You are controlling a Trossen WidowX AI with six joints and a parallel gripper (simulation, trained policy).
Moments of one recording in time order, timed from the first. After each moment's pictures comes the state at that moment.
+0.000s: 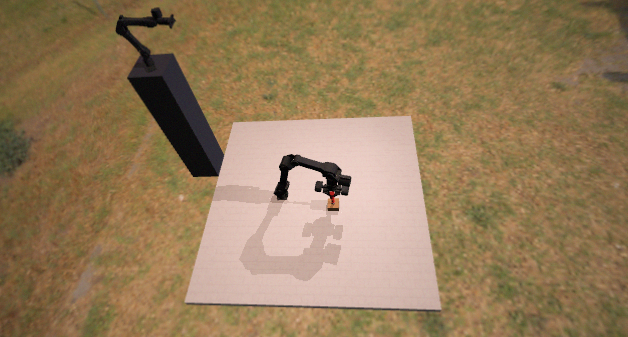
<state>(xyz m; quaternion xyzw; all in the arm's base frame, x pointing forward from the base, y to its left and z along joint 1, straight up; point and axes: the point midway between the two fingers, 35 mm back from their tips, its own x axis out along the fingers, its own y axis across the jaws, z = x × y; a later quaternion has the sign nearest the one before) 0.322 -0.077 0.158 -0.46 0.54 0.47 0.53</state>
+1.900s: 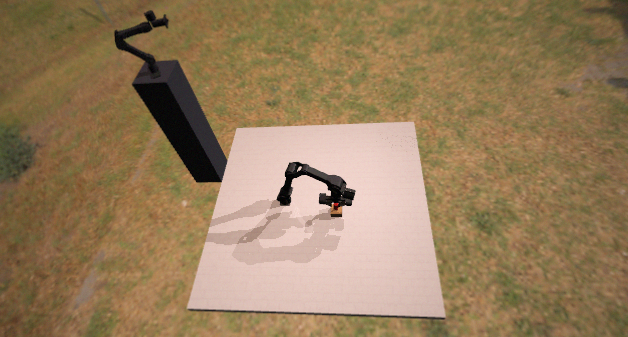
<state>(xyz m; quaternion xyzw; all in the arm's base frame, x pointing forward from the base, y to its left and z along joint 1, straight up) 0.319 -0.074 0.098 -0.46 0.51 0.53 0.49</state>
